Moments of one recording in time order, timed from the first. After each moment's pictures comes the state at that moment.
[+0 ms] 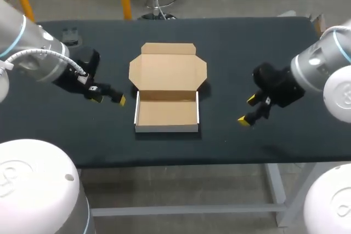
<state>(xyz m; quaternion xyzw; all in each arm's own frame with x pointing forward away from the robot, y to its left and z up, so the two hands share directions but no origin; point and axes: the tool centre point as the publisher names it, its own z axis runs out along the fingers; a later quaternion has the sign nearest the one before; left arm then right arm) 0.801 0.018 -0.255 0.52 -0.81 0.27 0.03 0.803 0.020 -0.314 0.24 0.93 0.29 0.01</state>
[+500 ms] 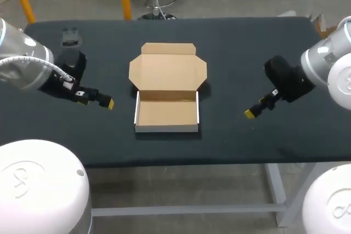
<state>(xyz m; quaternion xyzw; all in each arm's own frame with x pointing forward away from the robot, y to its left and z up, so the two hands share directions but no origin) 0.771 0.041 -0.230 0.53 -0.80 0.27 0.00 0.803 -0.004 -0.299 0.38 0.88 0.28 -0.02</state>
